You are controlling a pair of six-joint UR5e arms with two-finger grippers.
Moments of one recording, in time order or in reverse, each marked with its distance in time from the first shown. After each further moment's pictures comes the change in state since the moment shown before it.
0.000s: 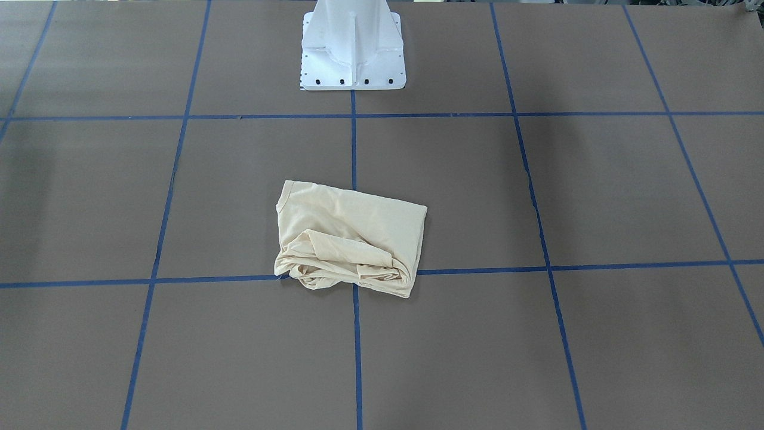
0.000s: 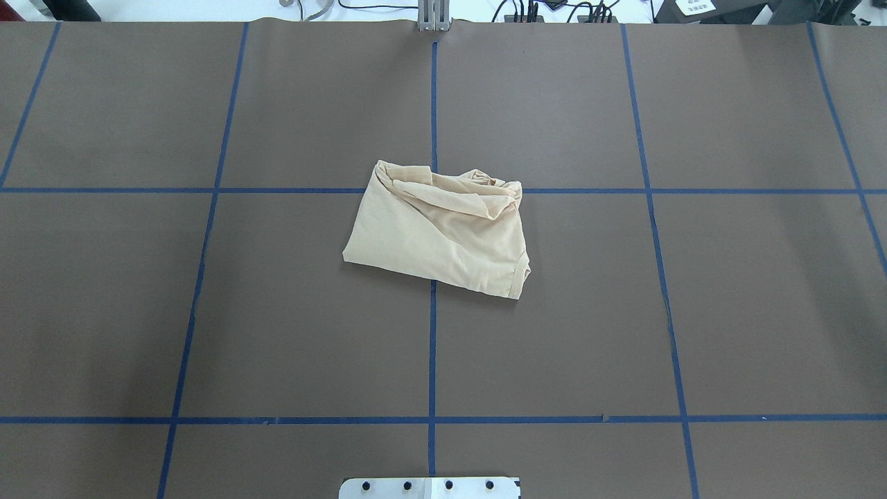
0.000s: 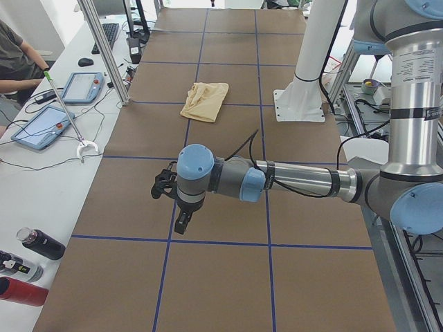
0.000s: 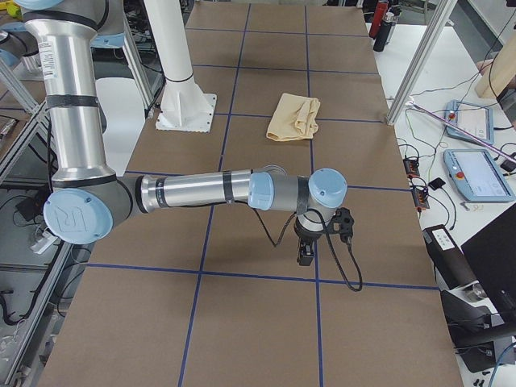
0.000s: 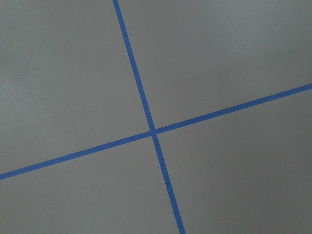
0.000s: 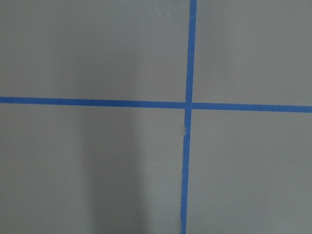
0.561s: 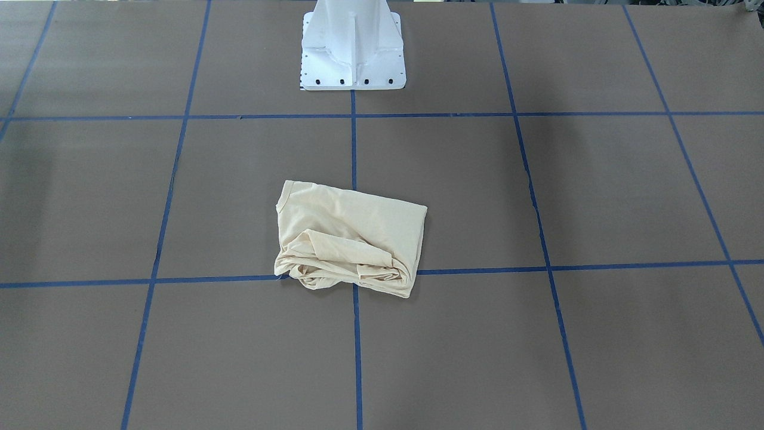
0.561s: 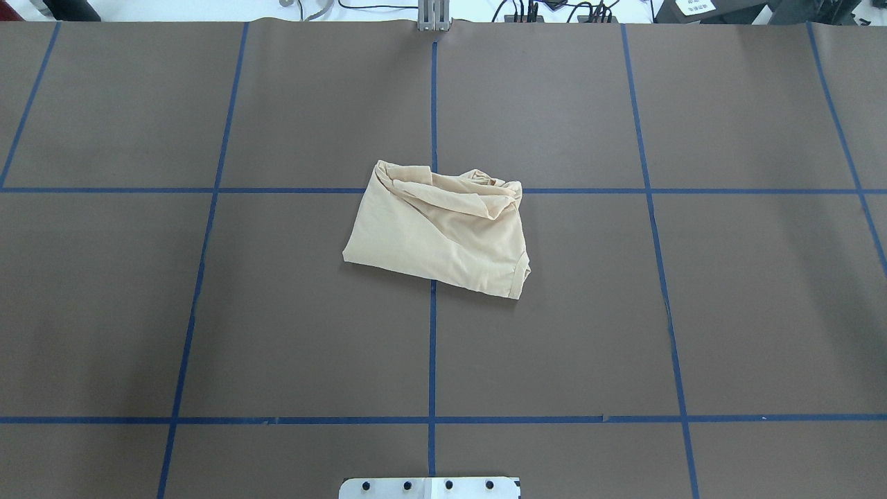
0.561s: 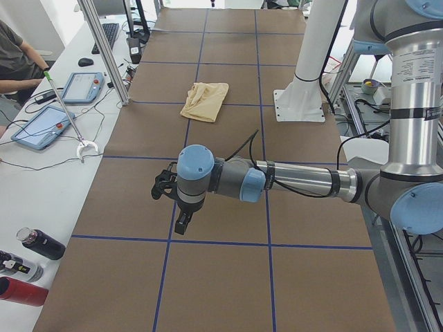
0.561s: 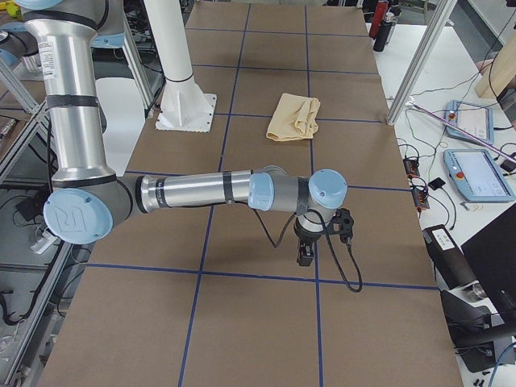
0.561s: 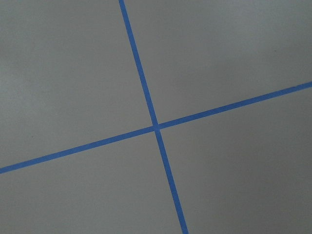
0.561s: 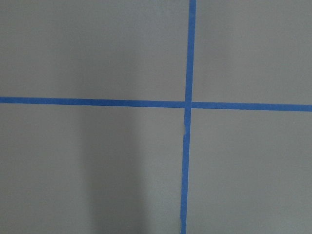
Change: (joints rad) left arm 0.000 0.000 0.000 0.000 0.001 -0.001; right arm 0.000 0.000 -0.005 0.000 -0.003 -0.001
